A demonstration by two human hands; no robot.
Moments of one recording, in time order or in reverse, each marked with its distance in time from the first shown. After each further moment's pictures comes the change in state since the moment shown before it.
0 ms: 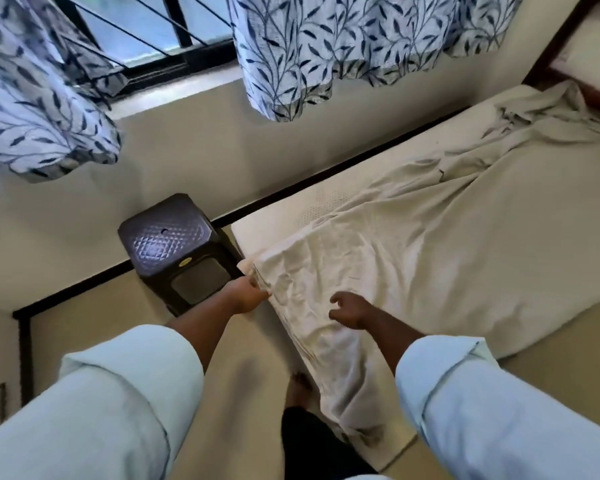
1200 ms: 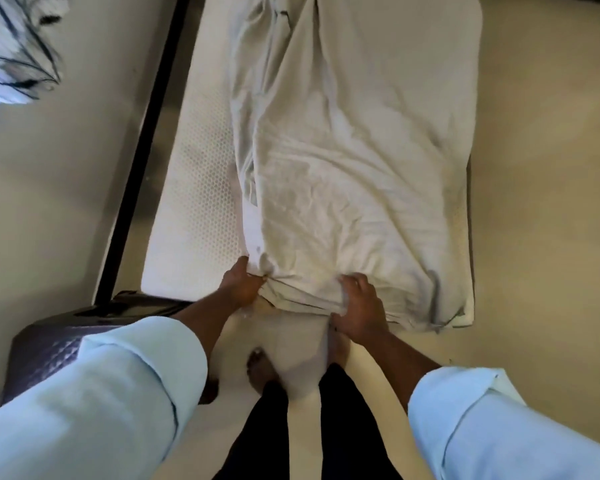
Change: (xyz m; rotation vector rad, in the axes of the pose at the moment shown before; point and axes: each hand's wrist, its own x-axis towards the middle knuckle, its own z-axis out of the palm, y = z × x) left_hand 0.323 -0.001 0.006 0.312 -0.448 0.368; right_hand 0.099 -0.082 0.177 0.428 0.607 0.642
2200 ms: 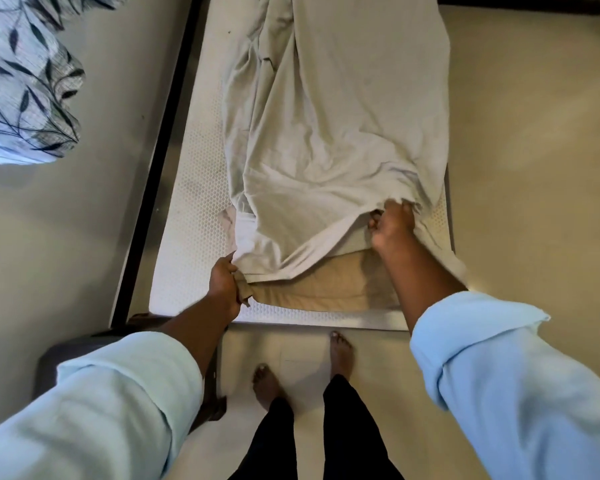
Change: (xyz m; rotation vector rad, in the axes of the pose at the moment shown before) left_hand -0.068 0.072 -0.023 -0.993 0.043 -0.157; right_hand 0.090 -0.028 -0.201 1.665 0.488 0.497
